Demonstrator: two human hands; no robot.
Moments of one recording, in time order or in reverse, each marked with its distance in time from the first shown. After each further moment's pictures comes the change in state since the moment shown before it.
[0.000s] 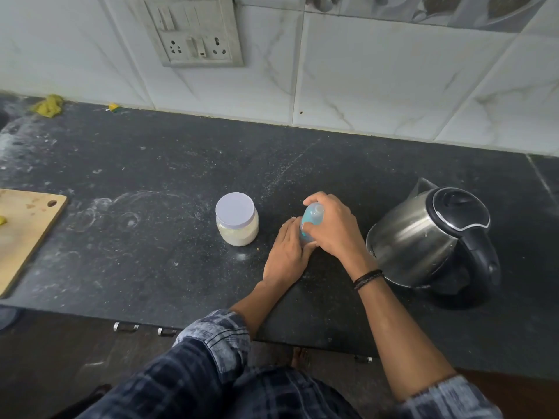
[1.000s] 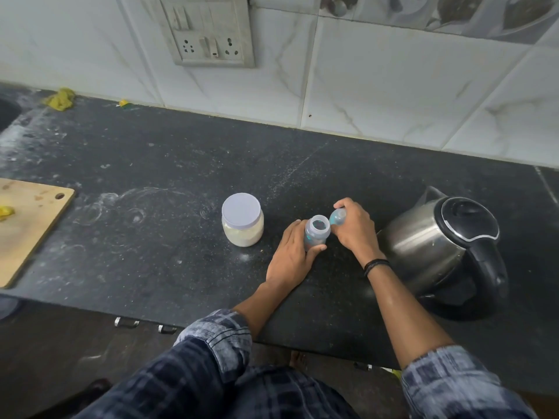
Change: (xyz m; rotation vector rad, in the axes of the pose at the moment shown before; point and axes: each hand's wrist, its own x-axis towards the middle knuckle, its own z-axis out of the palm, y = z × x) left_hand -0.001 0.002 -0.002 0.012 0.028 -0.001; right_hand 0.037 0.058 0.014 -0.030 0.015 0.187
